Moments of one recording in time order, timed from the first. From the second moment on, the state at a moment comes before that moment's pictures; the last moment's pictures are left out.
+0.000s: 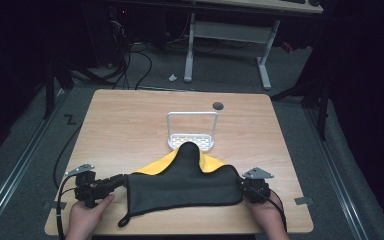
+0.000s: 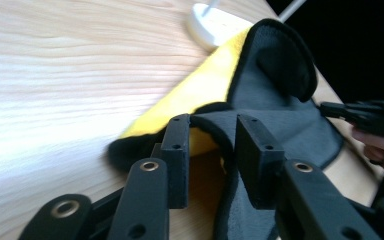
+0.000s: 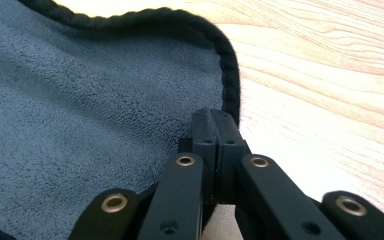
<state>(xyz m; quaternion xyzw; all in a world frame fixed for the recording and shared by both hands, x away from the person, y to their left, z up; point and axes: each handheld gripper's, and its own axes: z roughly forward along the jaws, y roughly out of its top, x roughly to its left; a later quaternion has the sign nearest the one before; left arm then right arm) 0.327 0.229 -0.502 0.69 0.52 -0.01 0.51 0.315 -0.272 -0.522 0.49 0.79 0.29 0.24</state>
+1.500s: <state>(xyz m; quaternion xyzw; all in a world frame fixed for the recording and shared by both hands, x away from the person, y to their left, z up) 0.304 0.151 -0.529 0.80 0.43 0.04 0.42 0.307 -0.172 -0.520 0.38 0.84 0.30 0.24</state>
